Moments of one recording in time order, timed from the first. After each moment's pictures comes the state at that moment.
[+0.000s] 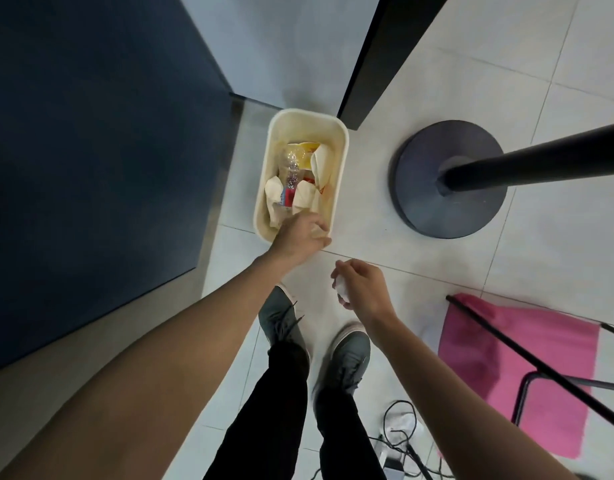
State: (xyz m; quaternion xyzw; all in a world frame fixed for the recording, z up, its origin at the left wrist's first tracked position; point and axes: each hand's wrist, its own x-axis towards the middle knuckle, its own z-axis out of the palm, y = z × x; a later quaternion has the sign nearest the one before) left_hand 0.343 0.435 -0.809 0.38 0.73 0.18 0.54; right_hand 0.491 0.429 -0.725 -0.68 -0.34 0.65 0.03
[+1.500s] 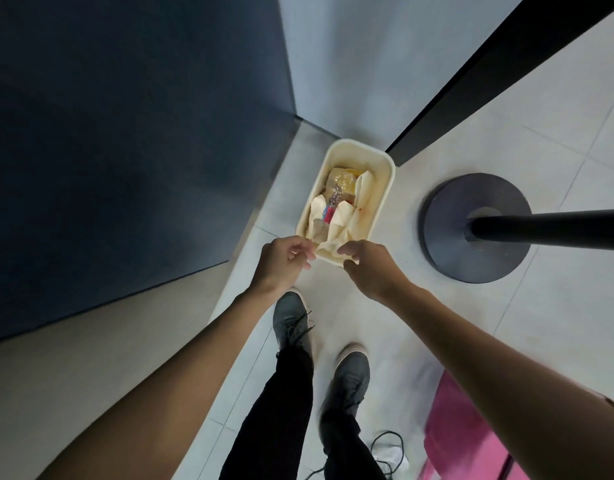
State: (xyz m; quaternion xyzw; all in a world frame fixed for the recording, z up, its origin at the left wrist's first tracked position) left_hand 0.297 0.373 -0.734 0.21 0.79 0.29 0.49; right_hand 0.439 0.483 -0.710 -0.44 -0.74 0.46 -0.21
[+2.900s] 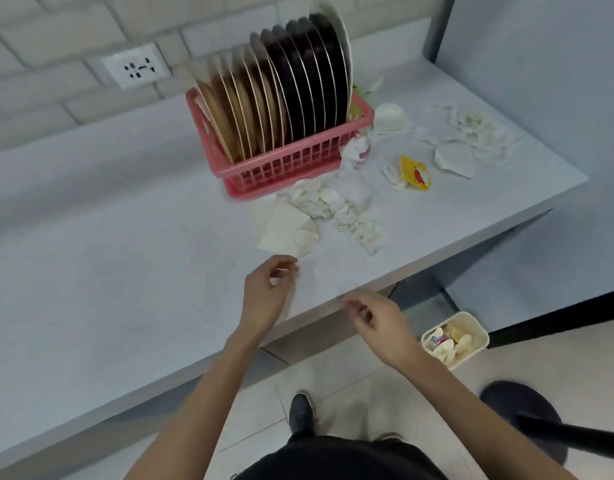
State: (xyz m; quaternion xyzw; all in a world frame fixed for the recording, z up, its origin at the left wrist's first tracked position) left_hand 0.266 -0.042 -0.153 0.02 0.84 0.54 0.06; right_hand 0.359 0.163 -0.179 -0.01 -0.88 0.48 -0.01
